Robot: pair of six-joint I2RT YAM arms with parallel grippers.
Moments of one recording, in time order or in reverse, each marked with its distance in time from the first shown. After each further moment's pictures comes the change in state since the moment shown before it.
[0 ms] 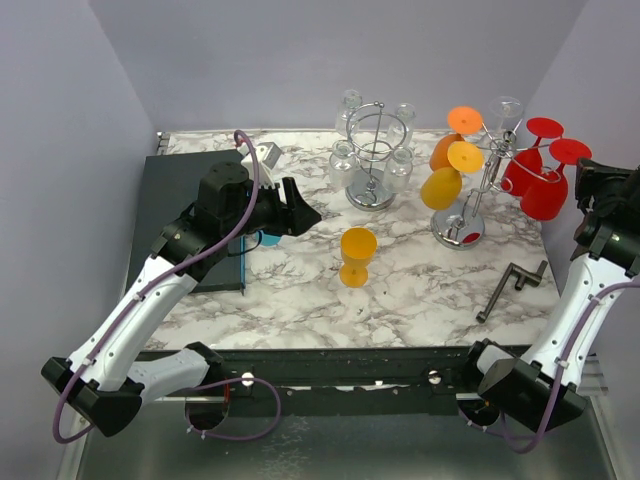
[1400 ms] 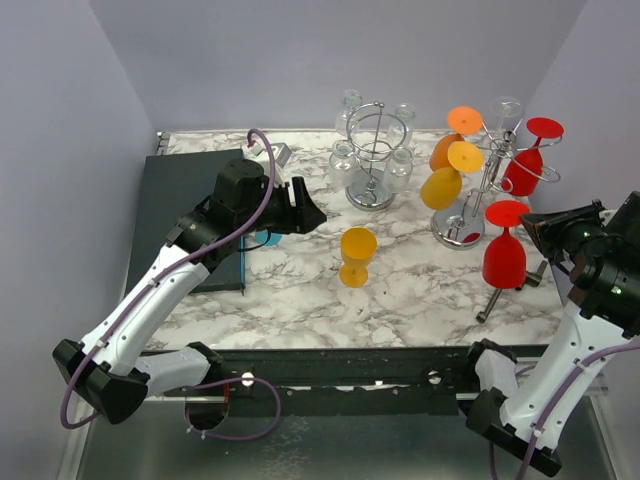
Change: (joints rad) left arm -0.013 0.072 0.000 0.003 -0.020 -0.010; right arm 0.058 -0.185 0.235 -0.734 -0.220 -0.374
